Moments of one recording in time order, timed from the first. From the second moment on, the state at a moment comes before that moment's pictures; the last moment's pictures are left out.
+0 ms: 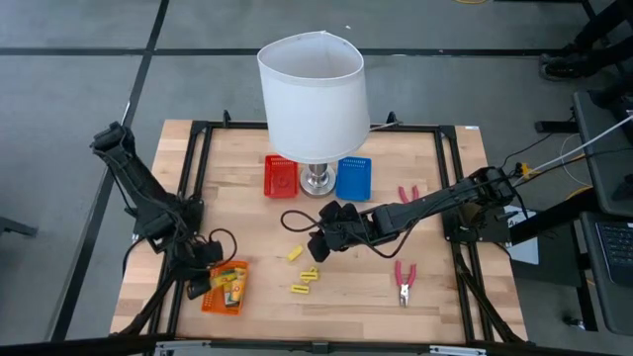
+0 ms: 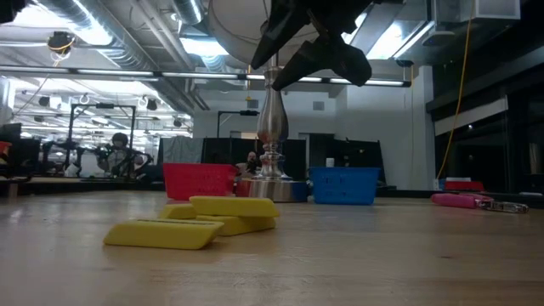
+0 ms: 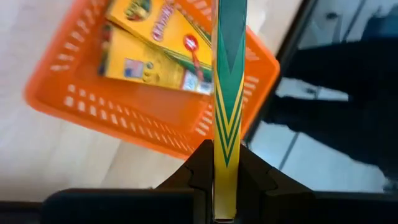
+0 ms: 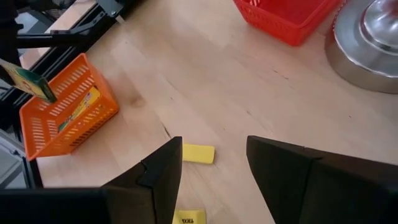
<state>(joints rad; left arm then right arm) -0.92 0.99 0.64 -0.61 0.05 -1.49 0.32 1.80 1.37 -0.42 0.40 0.99</state>
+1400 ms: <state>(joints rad) -1.01 1.11 0.60 -0.40 -0.14 -2.18 0.33 1.80 1.37 -0.42 0.38 0.98</state>
